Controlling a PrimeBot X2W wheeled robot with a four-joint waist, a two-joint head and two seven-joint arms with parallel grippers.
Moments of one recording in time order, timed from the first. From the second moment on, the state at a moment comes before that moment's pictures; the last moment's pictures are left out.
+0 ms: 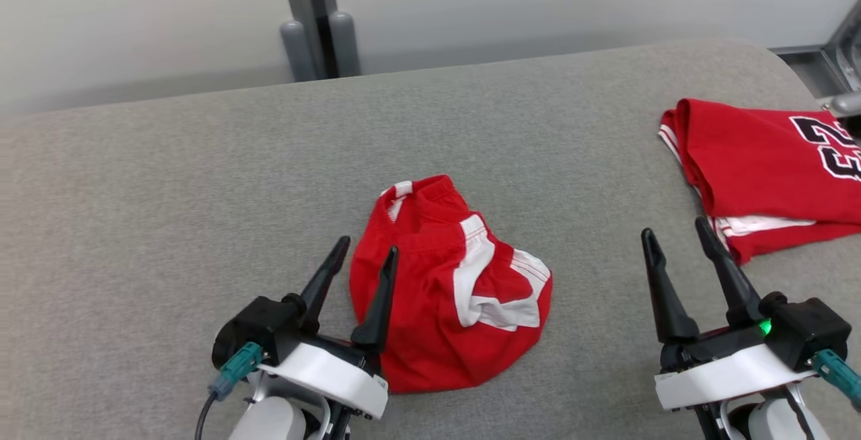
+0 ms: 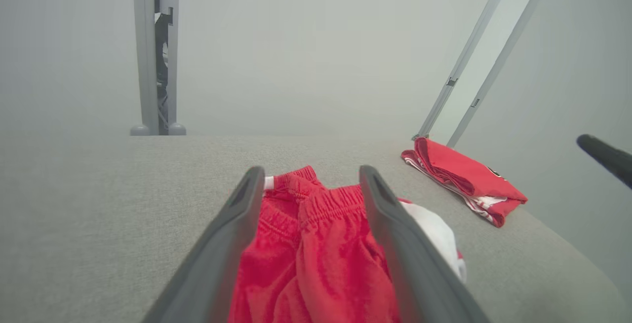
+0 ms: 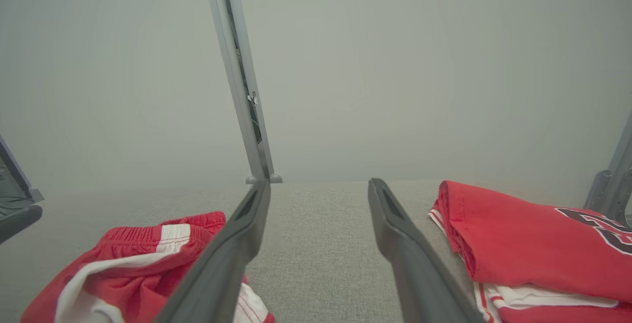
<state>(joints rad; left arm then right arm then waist) -0.19 0.05 -0.40 0.27 -0.41 -0.03 -0.26 -0.10 -0.09 0.13 0.10 0.24 0.13 -0.26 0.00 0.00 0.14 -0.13</state>
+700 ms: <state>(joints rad) 0.05 0.05 -0.16 0.02 -0.25 0.06 -0.26 0.01 -0.08 0.11 0.14 0.26 0.13 -0.26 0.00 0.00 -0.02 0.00</state>
